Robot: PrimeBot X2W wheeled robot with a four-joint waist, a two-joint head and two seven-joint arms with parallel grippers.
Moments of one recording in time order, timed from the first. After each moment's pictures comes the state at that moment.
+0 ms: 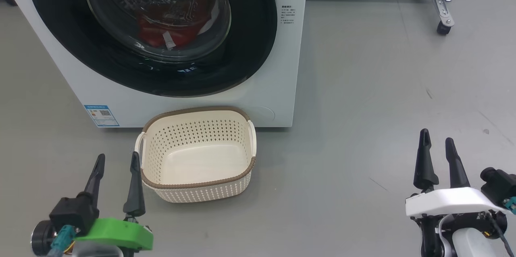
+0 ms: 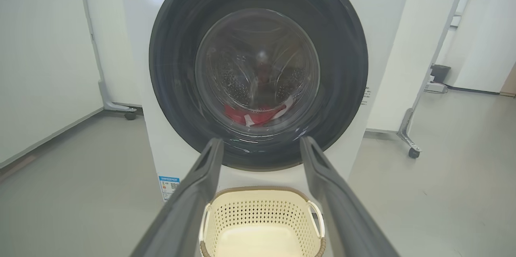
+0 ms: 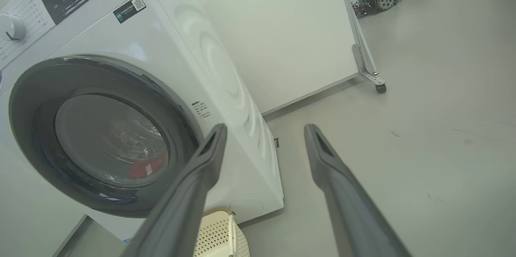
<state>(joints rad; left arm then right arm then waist) 0.00 0.04 -0.07 0.10 -0.36 -0.08 -0.20 0.01 -0.03 0.05 0.08 0.63 0.04 -0.20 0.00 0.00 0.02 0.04</state>
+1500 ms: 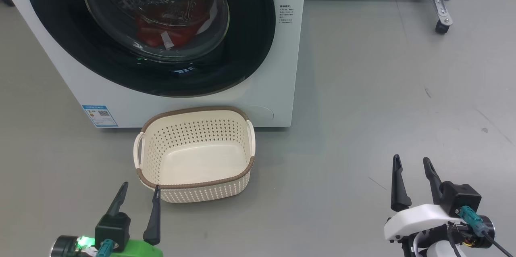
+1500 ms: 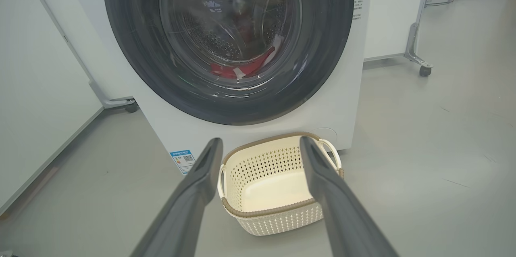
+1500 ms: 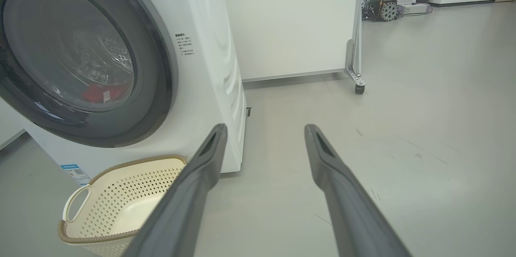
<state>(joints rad) 0.01 0.05 -0.12 0.29 -0.12 -0.01 -0.25 0.01 -0.05 0.14 0.25 0.35 -0.05 -0.25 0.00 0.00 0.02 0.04</state>
